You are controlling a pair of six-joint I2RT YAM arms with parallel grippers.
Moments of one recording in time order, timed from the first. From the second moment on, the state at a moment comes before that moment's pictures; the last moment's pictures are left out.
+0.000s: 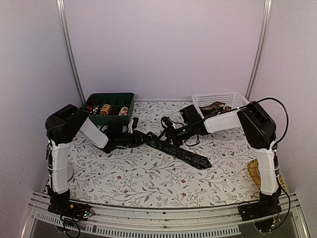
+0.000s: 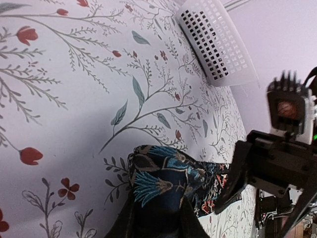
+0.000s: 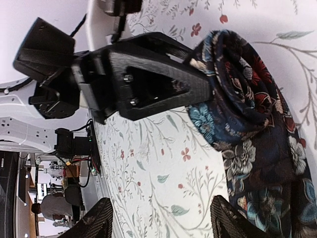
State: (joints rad) left arm -0.49 2.17 0.93 0.81 0.57 -0.72; right arm 0.66 2.23 1.46 0.00 -0.88 0.57
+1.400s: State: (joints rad) left arm -0.88 2.32 1.77 -0.54 -0.71 -0.31; right arm 0.53 1.96 1.06 0.01 -0.60 0.39
